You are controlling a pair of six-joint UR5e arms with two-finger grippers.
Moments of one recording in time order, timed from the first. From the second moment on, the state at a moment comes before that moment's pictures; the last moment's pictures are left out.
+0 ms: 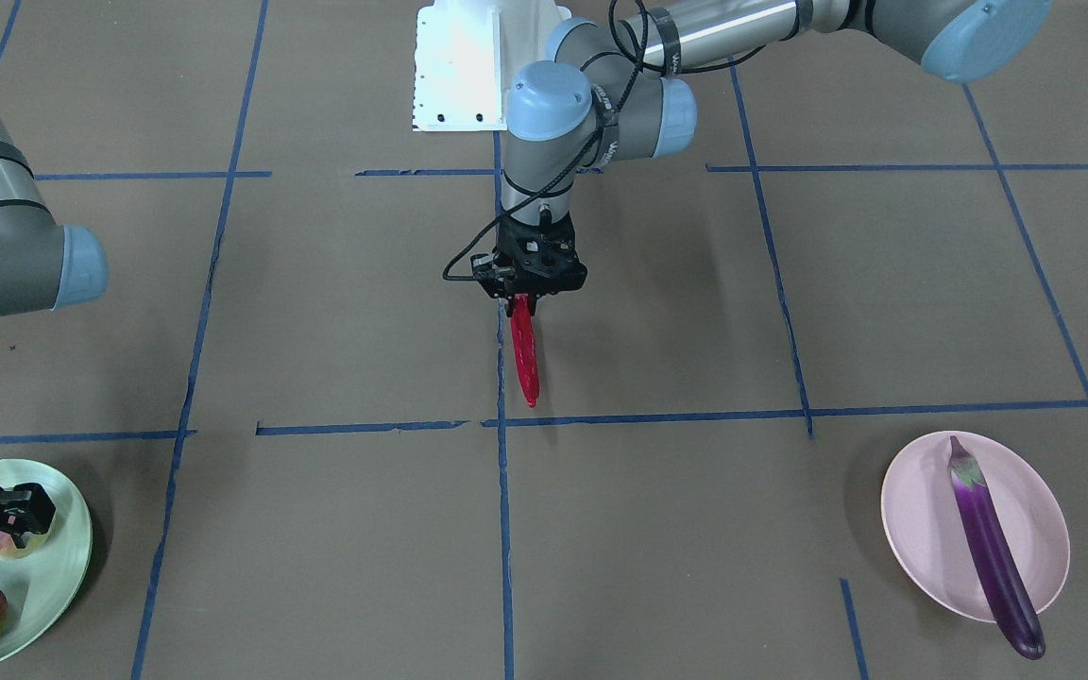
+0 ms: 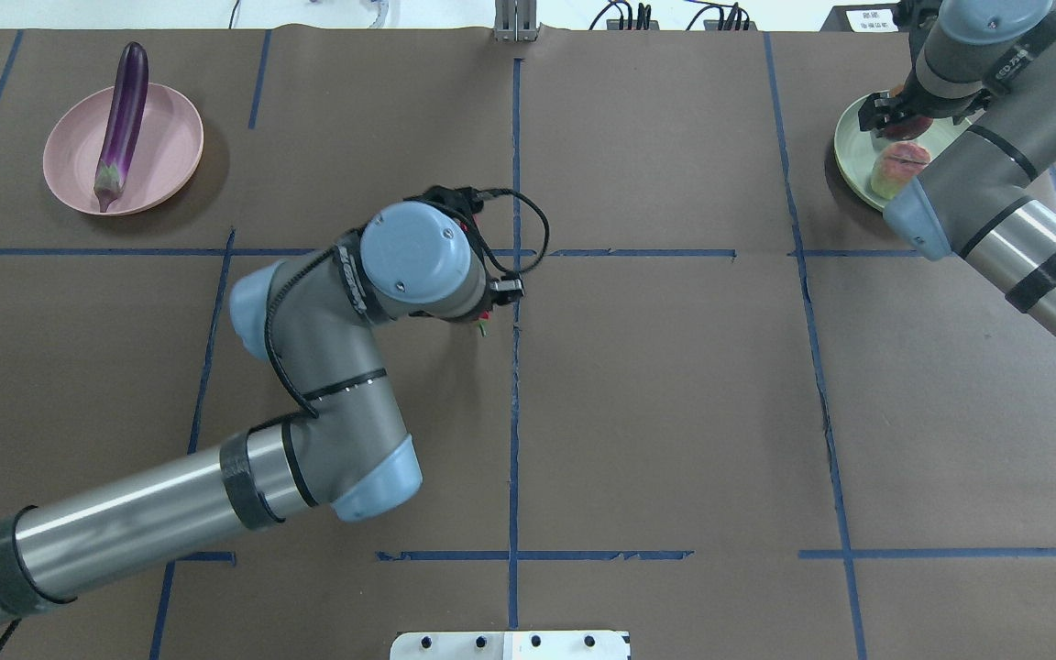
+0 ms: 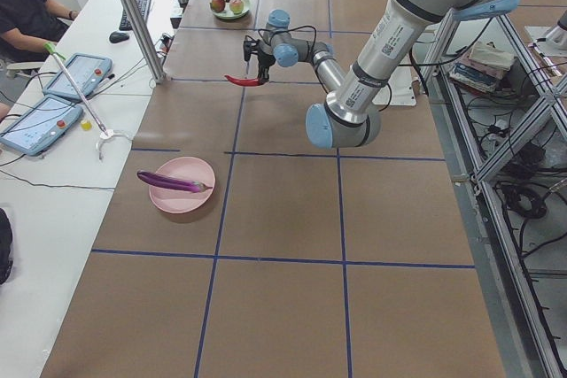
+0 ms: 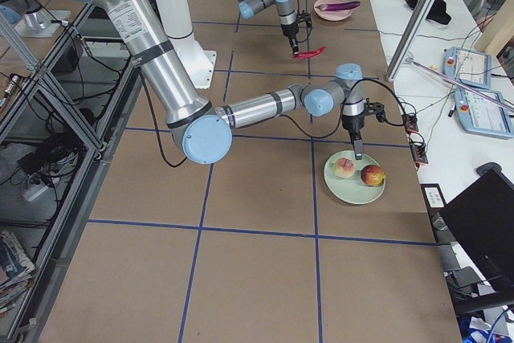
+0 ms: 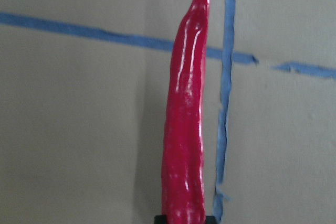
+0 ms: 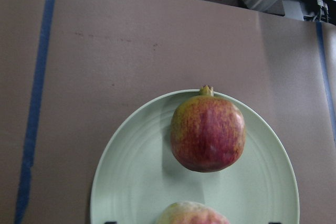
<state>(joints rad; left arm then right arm) -0.60 -2.32 -1.48 -1.81 -1.70 -1.40 1.08 -1.05 1.34 -1.37 1.80 0.66</state>
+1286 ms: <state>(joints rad) -1.03 -2.03 -1.32 -1.97 -1.82 -0.59 1.29 -1.29 1.70 -1.39 2.22 0.66</state>
